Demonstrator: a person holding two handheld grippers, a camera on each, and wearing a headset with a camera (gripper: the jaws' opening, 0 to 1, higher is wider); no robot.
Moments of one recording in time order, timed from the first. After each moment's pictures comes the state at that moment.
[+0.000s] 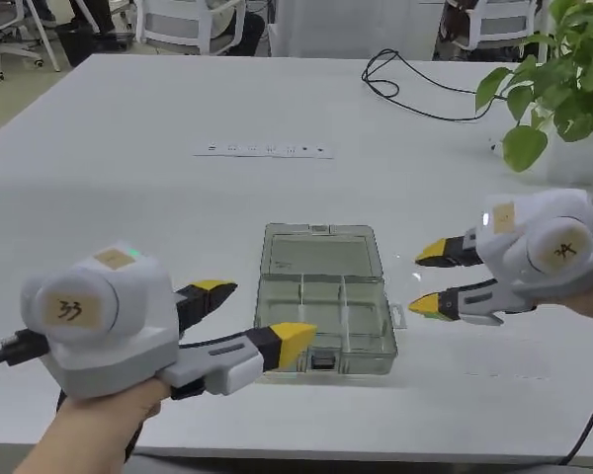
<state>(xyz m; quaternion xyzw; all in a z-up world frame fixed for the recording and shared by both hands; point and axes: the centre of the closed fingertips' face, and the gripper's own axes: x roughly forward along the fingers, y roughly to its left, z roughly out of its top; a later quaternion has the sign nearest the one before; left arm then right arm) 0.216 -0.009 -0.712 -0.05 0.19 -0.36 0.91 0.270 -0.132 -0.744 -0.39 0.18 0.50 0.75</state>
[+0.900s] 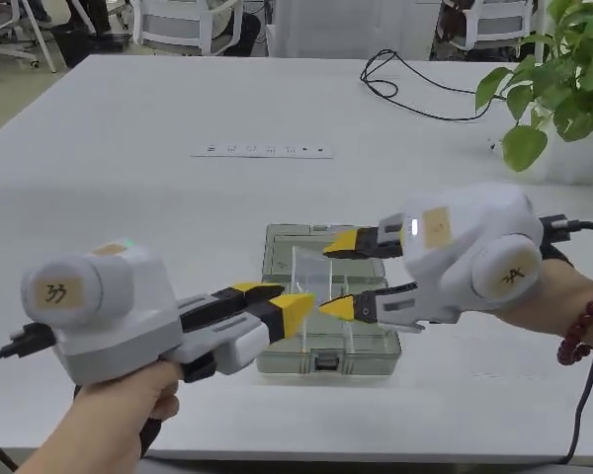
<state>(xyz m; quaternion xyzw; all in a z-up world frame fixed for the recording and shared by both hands) 0.216 -0.020 -0.699 -0.15 0.18 -0.38 0.89 0.234 -0.035 -0.708 -0.40 0.07 0.56 0.72</state>
